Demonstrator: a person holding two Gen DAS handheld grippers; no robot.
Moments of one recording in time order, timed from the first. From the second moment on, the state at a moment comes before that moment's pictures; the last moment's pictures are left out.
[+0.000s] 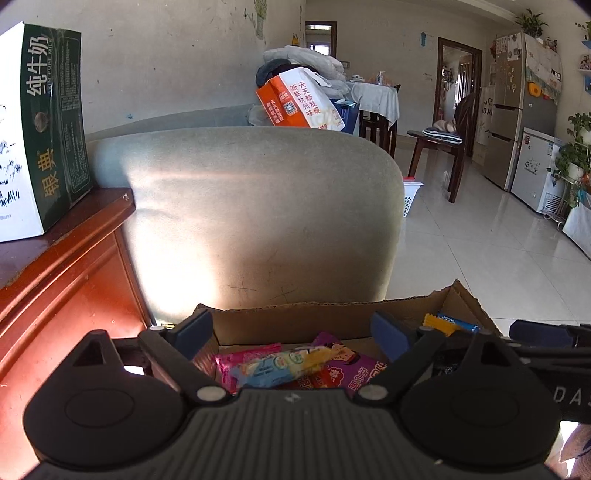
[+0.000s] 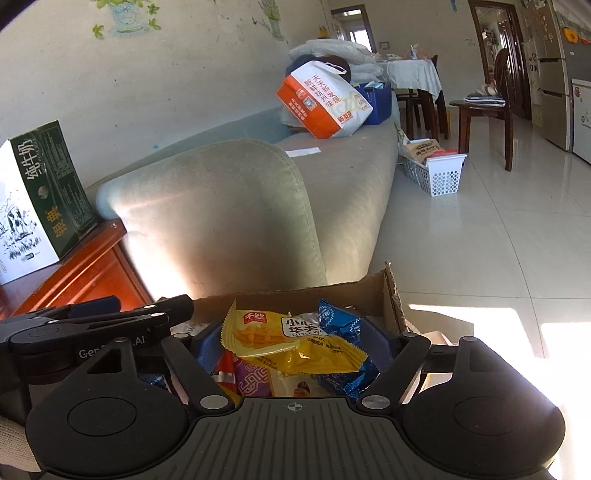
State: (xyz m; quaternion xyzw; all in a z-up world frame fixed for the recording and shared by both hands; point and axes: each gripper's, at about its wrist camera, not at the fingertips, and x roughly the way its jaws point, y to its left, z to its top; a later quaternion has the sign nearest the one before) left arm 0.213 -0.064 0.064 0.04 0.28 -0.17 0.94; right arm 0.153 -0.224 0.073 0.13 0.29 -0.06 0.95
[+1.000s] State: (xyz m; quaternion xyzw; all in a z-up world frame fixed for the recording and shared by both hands) left arm 0.179 -0.055 0.061 0.10 0.39 -0.06 0.91; right arm 0.133 -0.227 0.078 0.11 0.39 -0.11 0.91
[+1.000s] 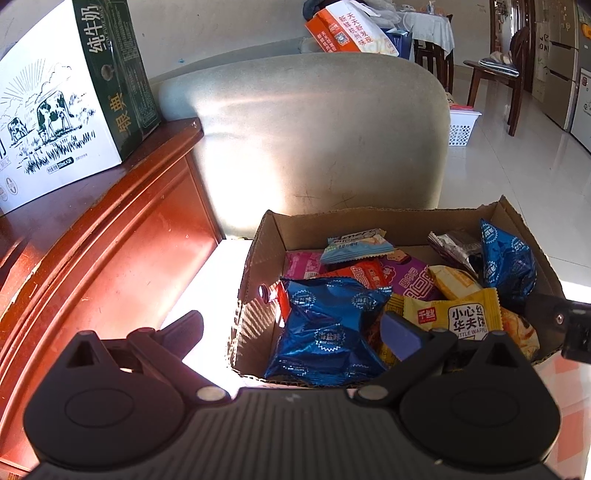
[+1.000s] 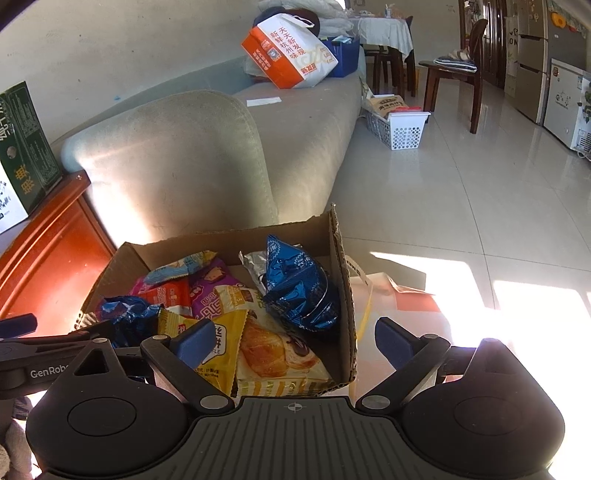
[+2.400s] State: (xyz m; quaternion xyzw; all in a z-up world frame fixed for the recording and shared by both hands) left arm 0.187 -0.057 0.054 0.11 0.44 -0.04 0.89; right arm 0.150 -0.207 0.066 0.07 0.45 -0.13 0.88
